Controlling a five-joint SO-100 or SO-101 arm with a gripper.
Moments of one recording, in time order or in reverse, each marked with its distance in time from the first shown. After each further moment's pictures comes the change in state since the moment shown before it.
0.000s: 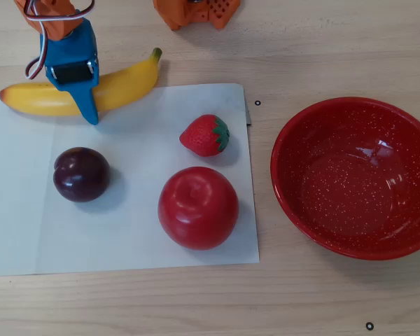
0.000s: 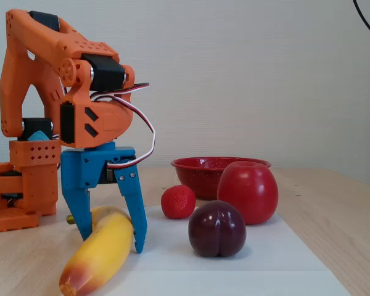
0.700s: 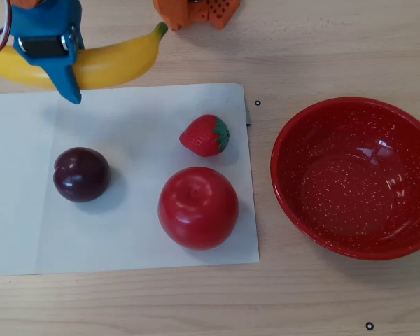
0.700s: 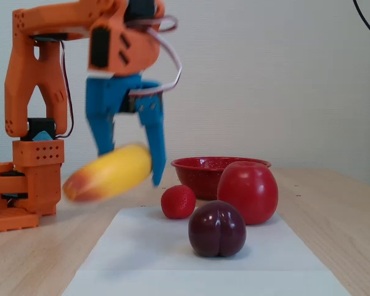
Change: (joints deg) arm 7.5 -2.4 -36.2 37.7 -18.6
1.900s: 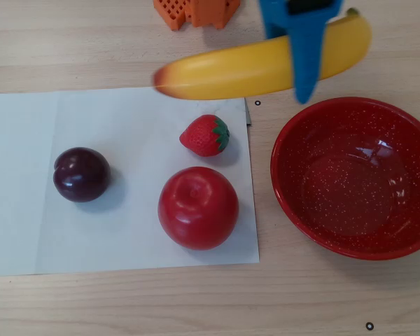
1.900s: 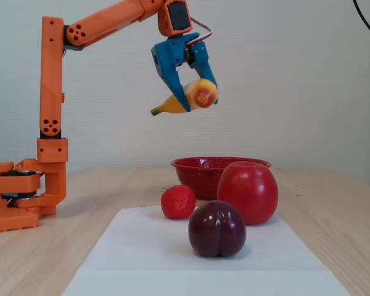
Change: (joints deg) arm 58.6 0.0 -27.0 3.3 -37.7
